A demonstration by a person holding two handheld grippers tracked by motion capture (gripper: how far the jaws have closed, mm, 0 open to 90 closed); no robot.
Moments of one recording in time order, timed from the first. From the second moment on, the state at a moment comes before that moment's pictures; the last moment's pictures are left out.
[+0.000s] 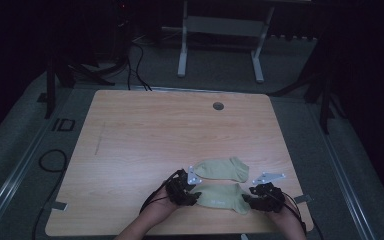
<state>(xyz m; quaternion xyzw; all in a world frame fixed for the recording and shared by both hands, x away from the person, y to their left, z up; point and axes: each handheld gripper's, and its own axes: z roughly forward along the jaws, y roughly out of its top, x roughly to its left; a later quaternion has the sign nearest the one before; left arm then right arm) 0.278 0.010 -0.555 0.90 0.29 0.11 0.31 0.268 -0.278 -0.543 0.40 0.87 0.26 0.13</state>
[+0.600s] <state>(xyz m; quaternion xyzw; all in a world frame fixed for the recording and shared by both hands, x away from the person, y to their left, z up) 0.280 0.017 -0.532 0.89 0.29 0.10 0.34 0.270 -0.277 -0.515 0.40 0.86 0.30 0.14</state>
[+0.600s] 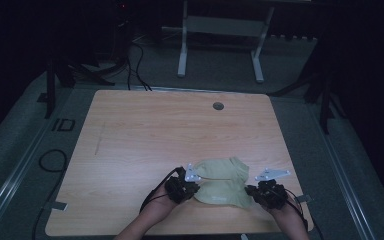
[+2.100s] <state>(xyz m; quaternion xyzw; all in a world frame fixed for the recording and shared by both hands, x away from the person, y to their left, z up) 0.350 0.009 -0.547 0.88 0.35 0.11 0.31 0.383 -0.273 -0.538 0.46 0.85 0.25 0.11</state>
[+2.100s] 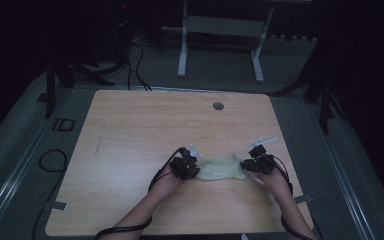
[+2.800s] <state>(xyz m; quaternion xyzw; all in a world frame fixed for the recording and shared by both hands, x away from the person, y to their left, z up) 0.329 0.037 -0.533 0.84 0.37 0.14 0.37 0.359 -0.269 -0.520 0.42 0.84 0.31 0.11</state>
